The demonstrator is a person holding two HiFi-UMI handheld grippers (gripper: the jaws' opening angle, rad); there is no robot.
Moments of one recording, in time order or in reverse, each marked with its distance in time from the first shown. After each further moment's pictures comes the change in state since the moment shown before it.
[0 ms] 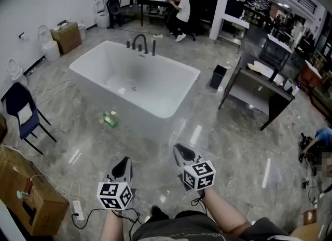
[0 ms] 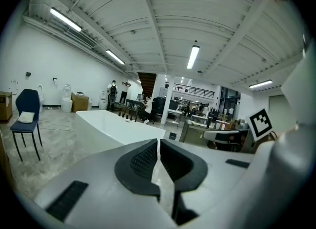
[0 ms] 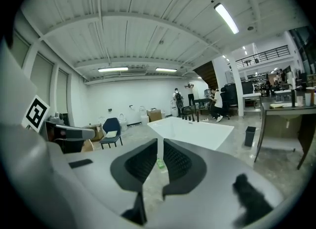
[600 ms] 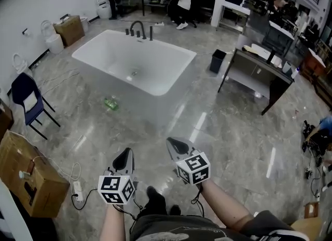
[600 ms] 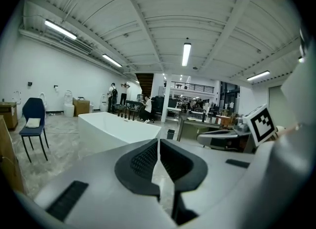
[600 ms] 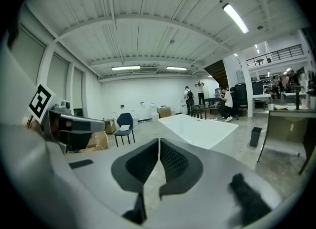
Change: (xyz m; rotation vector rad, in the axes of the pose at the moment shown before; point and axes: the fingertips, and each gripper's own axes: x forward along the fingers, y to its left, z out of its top) left arm -0.076 -0.123 -0.040 0.061 0.004 0.030; right arm -0.122 0.025 -0.046 -0.070 0.024 0.115
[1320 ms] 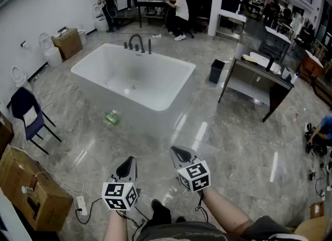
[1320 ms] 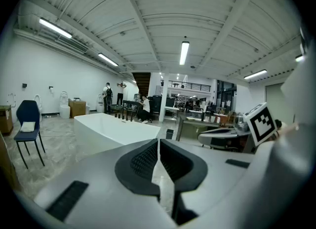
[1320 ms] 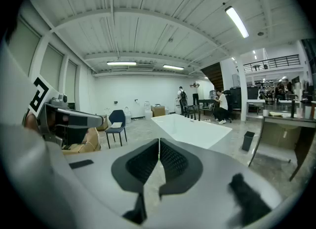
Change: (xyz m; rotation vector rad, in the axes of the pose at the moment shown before) left arm 0.029 0.024 0.013 0.020 0.014 -0.031; right arm 0.029 -0.017 0.008 -0.036 0.033 -0.078
